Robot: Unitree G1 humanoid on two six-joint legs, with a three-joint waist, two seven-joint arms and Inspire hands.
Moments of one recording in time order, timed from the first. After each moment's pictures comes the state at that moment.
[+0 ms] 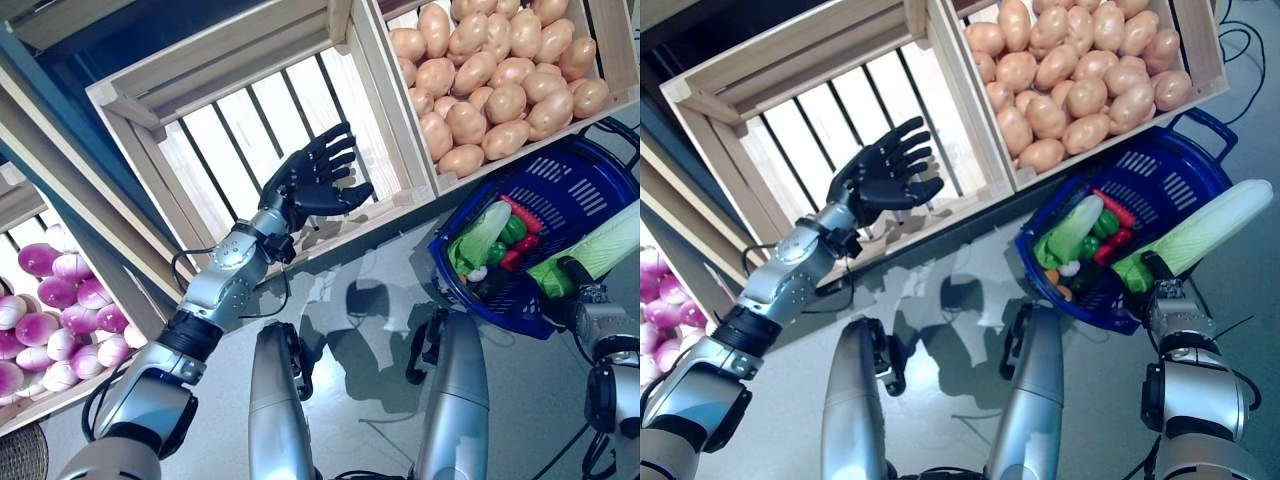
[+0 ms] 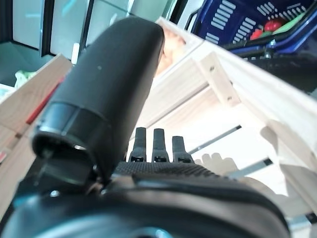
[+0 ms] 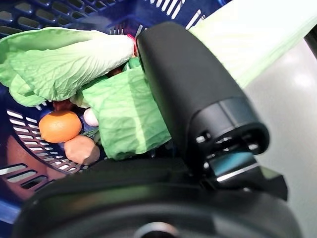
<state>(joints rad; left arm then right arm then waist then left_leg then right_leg) -0.73 0.54 -0.39 0.27 -0.83 -0.01 -0.08 -0.78 -0.69 -0.21 1.33 1.51 0.17 -0.29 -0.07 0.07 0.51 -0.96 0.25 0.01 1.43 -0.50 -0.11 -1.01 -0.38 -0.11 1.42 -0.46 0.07</state>
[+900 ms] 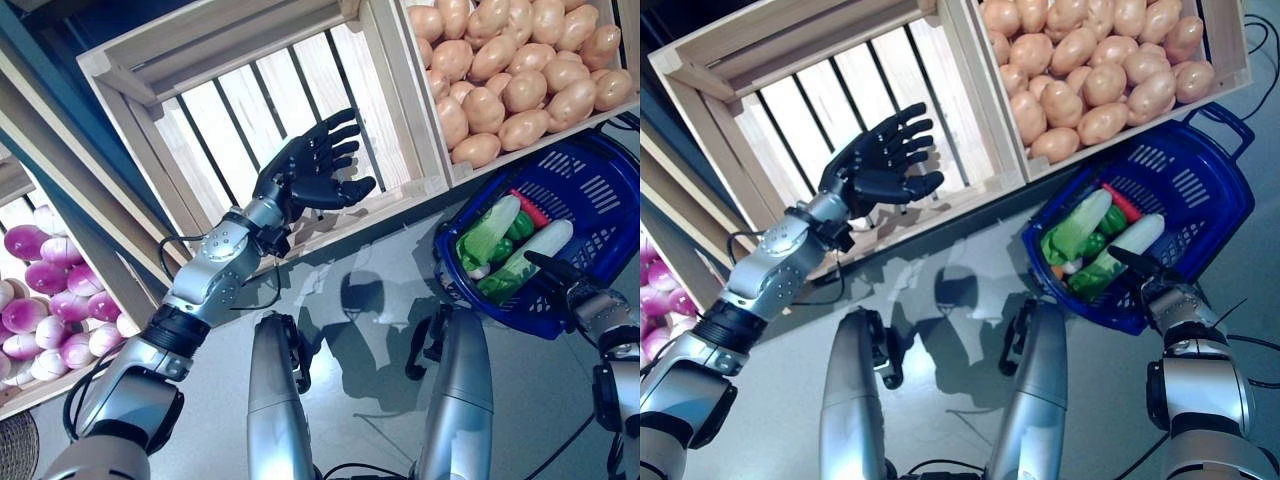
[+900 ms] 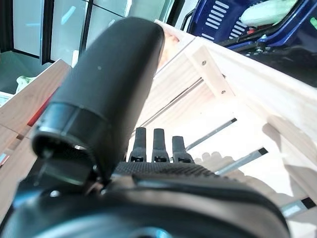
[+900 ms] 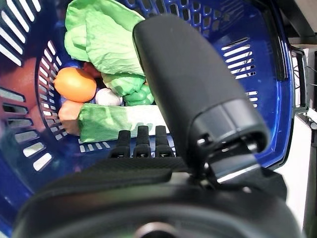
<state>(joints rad) -0.75 0.61 -0.39 0.22 -0.84 0.01 -0.11 -0.82 -0.74 -0.03 1.32 1.04 0.24 -0.08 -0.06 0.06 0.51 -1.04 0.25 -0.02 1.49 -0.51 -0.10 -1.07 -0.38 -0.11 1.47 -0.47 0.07</state>
